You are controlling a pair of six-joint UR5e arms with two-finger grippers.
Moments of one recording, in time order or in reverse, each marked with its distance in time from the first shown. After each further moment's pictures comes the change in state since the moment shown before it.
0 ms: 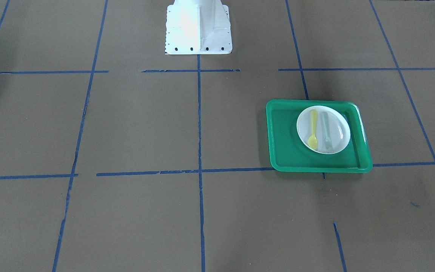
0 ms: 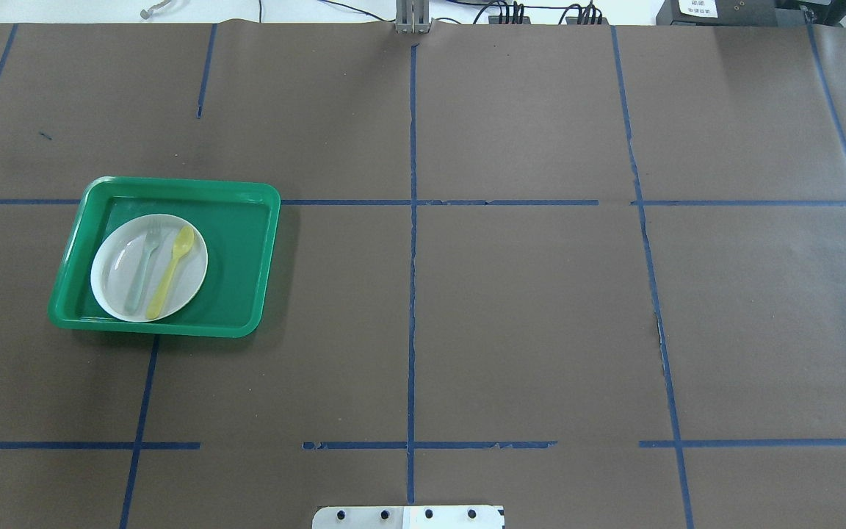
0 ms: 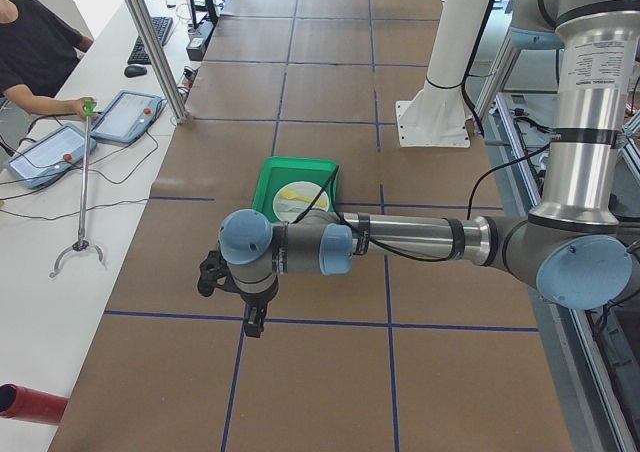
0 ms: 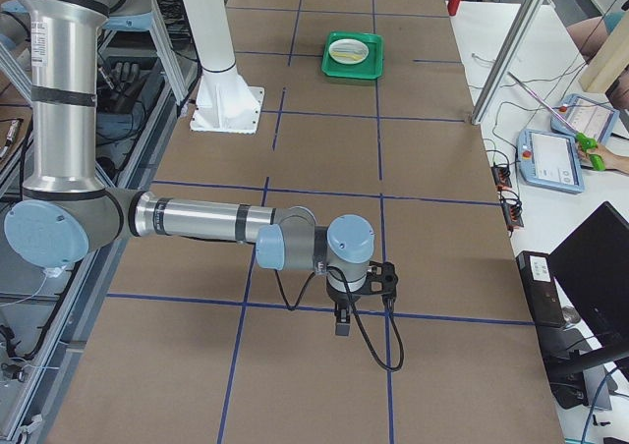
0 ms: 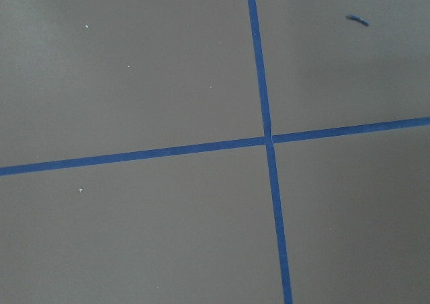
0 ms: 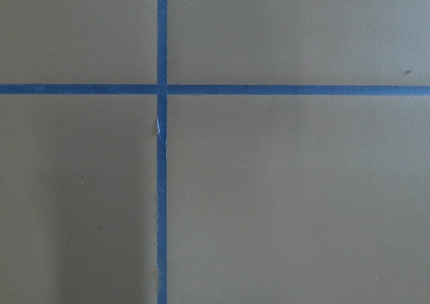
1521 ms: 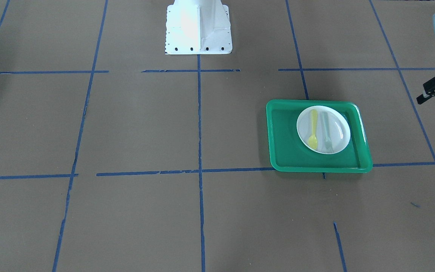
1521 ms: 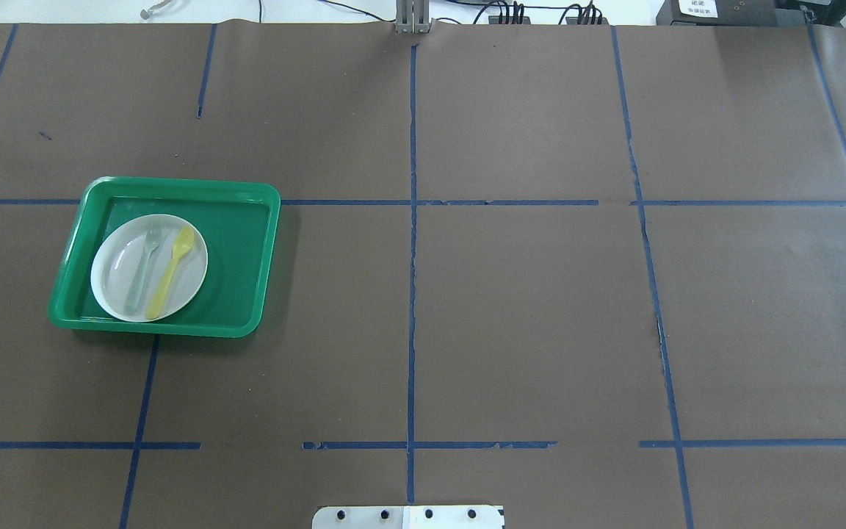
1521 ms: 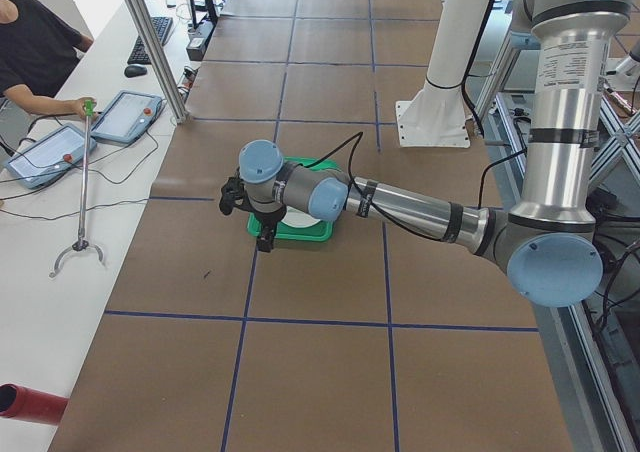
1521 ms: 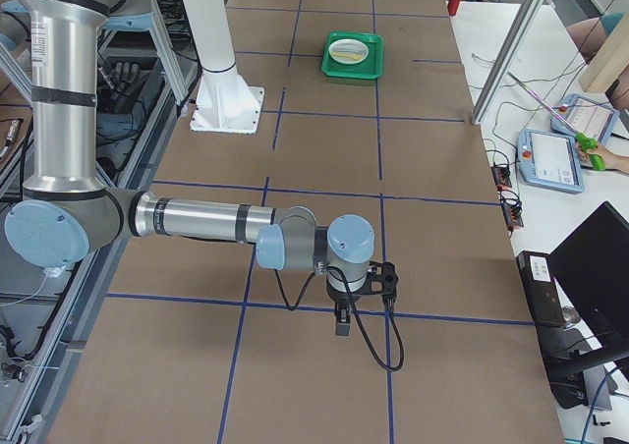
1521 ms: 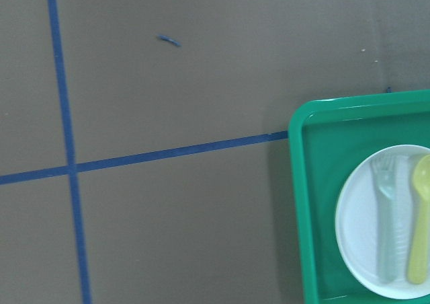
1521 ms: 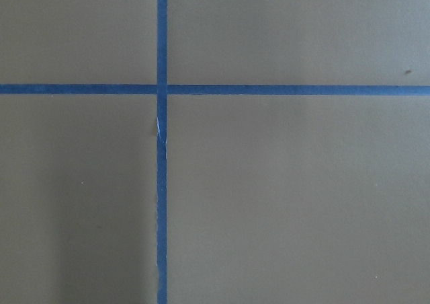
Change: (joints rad) left arm 0.345 0.007 -0.201 -0.269 -0.070 -0.519; right arm 0.000 0.000 0.000 0.000 0.000 0.000
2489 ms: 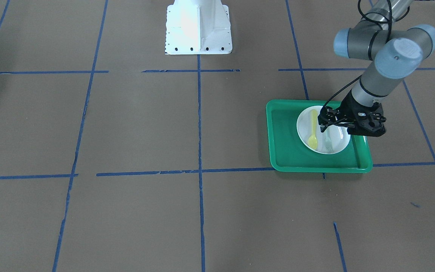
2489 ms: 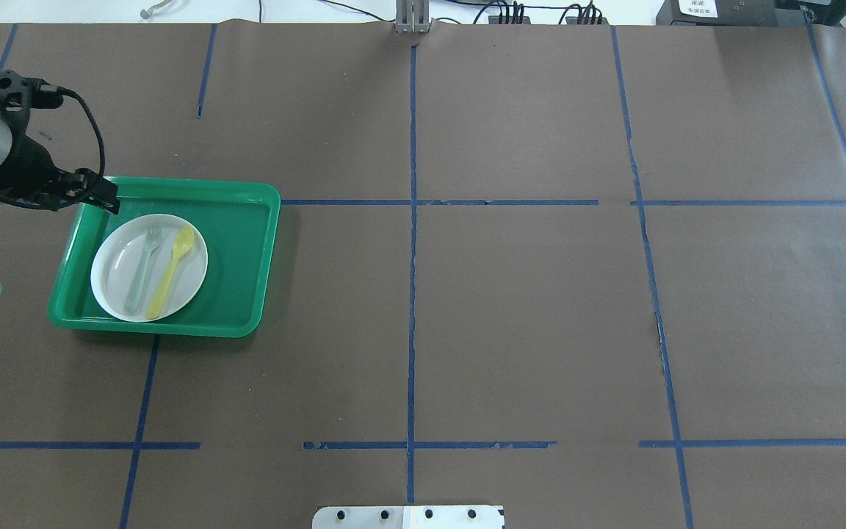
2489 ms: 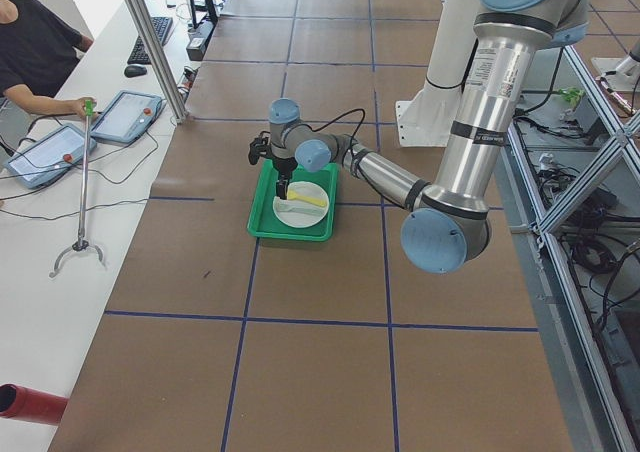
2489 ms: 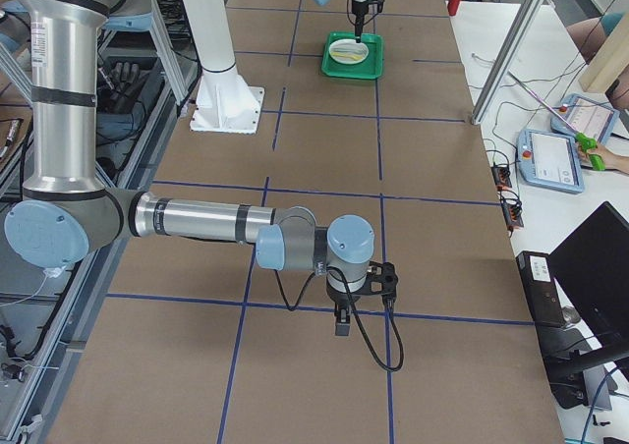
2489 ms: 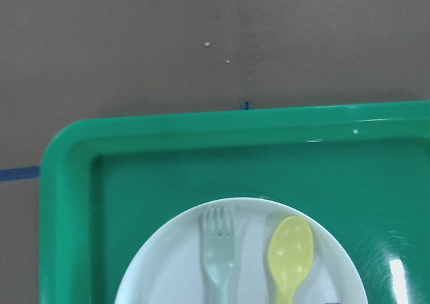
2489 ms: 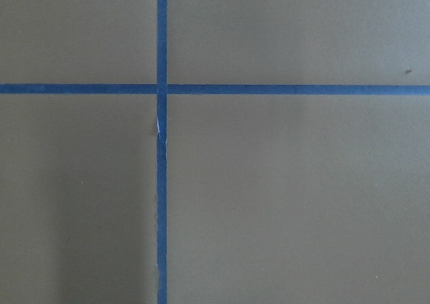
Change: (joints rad) left arm 0.441 -0.239 0.109 -0.058 0.357 -0.423; right arm 0.000 0.000 0.000 0.000 0.000 0.000
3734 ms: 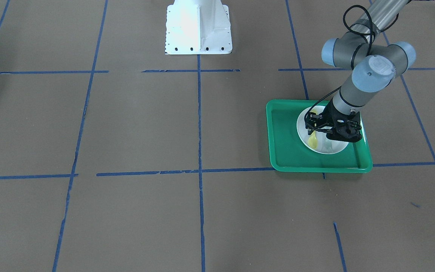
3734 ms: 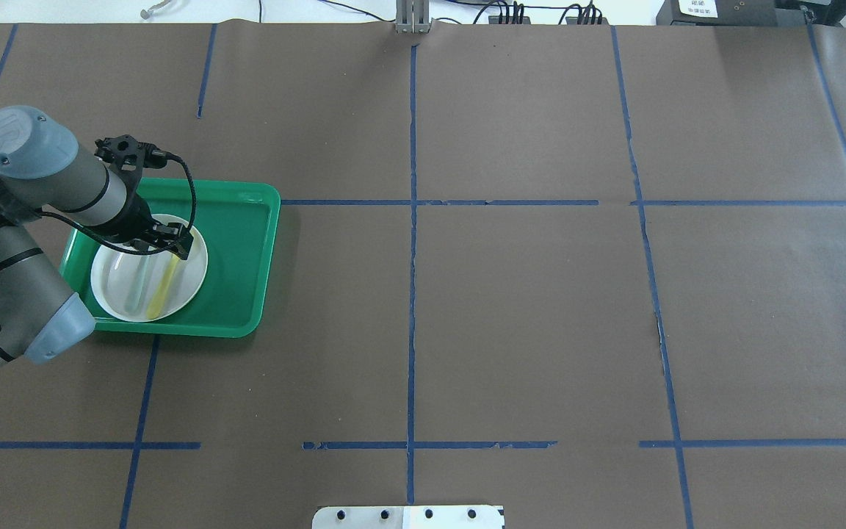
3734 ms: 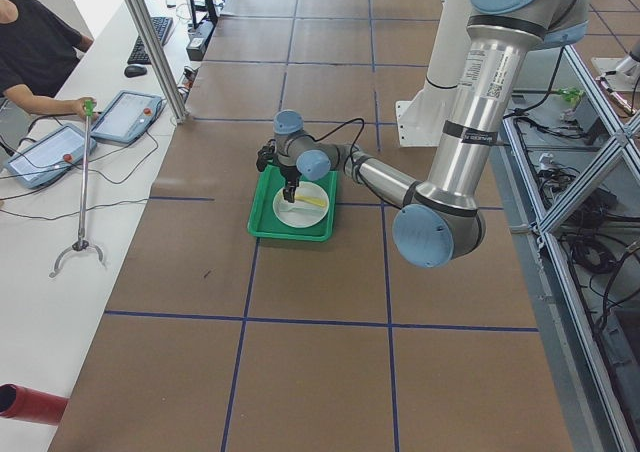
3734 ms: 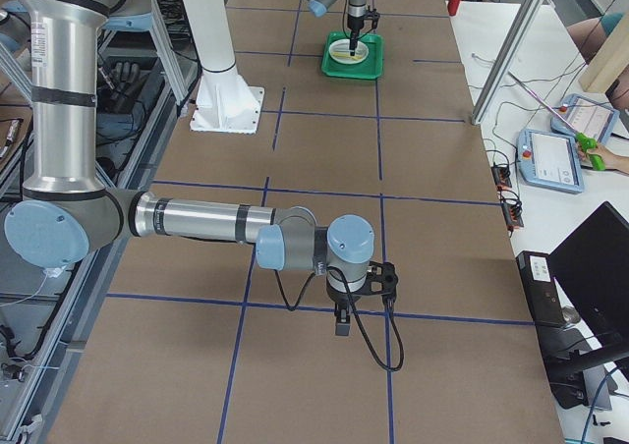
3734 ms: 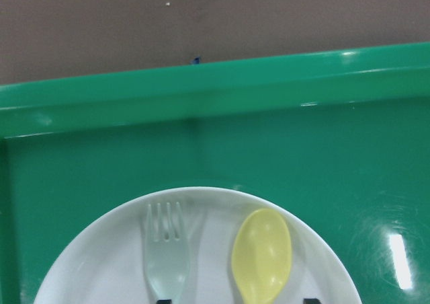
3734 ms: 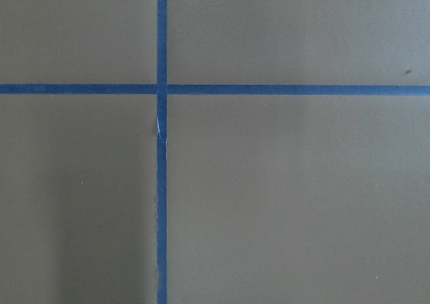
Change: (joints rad) left arm 0.063 -0.005 0.082 -0.093 -0.006 -0.020; right arm 0.000 0.000 0.000 0.000 0.000 0.000
